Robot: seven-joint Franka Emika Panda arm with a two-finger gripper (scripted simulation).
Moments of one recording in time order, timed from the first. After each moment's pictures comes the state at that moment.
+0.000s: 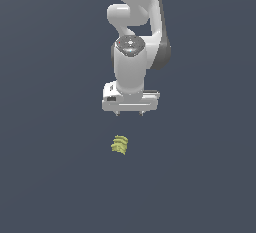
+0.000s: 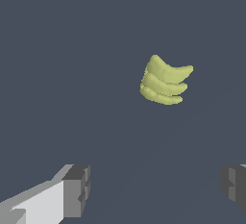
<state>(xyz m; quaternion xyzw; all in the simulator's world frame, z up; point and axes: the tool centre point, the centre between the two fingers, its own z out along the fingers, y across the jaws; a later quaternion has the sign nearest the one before) 0.000 0.007 0.172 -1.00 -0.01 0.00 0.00</state>
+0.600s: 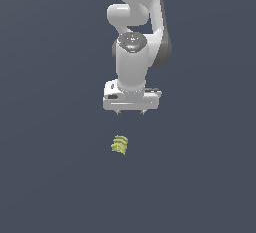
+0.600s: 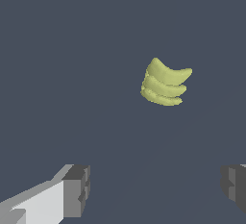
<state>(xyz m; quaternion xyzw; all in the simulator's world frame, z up) 0.000 0.010 0.177 -1.00 -0.01 -0.01 0.00</state>
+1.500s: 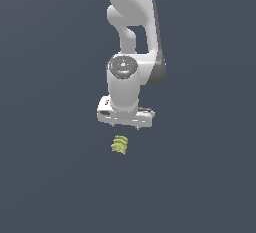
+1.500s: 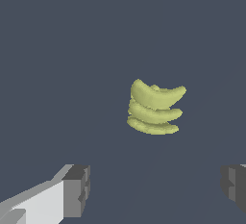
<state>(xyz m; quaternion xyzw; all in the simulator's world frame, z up) 0.041 -0.011 0.138 -1.00 0.06 0.00 0.00</state>
